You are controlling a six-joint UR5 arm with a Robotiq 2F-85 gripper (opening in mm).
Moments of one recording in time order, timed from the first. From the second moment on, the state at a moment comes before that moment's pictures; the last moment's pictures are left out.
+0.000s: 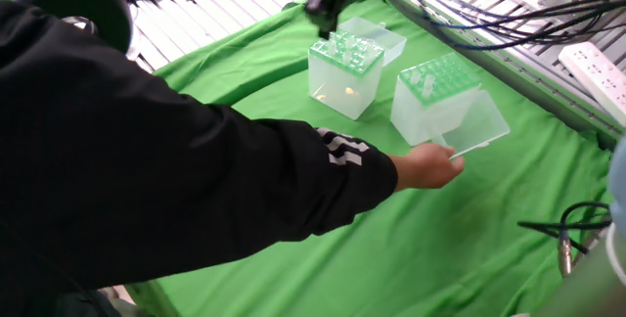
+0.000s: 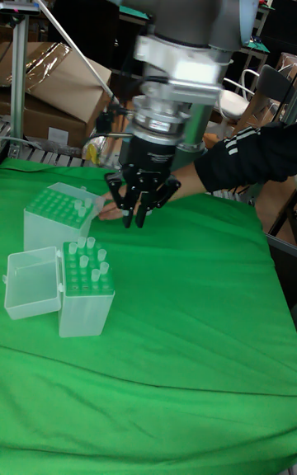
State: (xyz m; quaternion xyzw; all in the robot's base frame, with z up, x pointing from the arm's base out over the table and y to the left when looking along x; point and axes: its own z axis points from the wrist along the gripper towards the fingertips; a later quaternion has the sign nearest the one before) arm 0.552 -0.046 0.222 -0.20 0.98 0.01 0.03
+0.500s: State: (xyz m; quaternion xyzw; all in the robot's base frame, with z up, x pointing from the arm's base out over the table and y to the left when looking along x) arm 0.546 -0.085 0.225 -0.21 0.98 0.02 0.03
